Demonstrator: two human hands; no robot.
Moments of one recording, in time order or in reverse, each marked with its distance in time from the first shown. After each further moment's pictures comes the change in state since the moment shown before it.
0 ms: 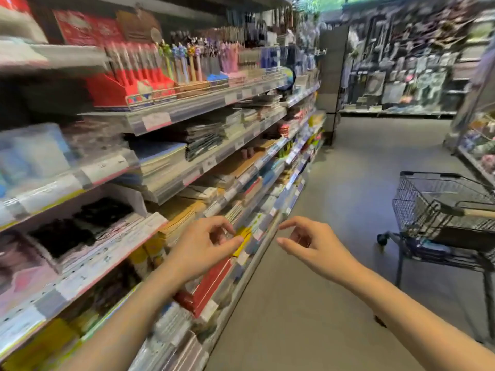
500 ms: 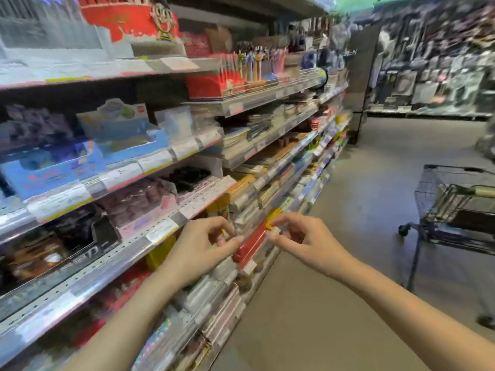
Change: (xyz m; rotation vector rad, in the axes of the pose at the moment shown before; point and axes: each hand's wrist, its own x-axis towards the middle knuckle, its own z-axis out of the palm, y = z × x) left_hand -0.257 0.024 -0.124 0.013 0.130 -0.048; right_hand -0.158 -0.198 0.104 0.104 -0.109 -0.113
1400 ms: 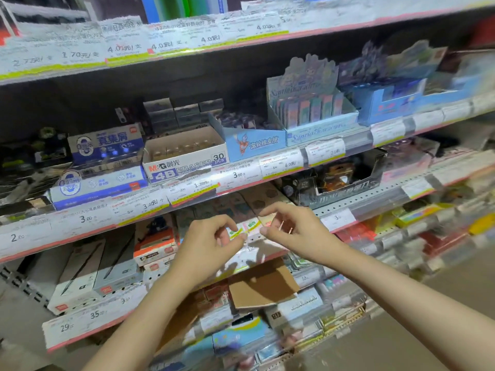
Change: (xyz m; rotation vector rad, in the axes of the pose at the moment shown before) left_hand -0.361 -0.157 -0.329 0.309 0.410 -0.494; right_hand 0.000 -0.290 0.432 0.275 -0.541 -0.331
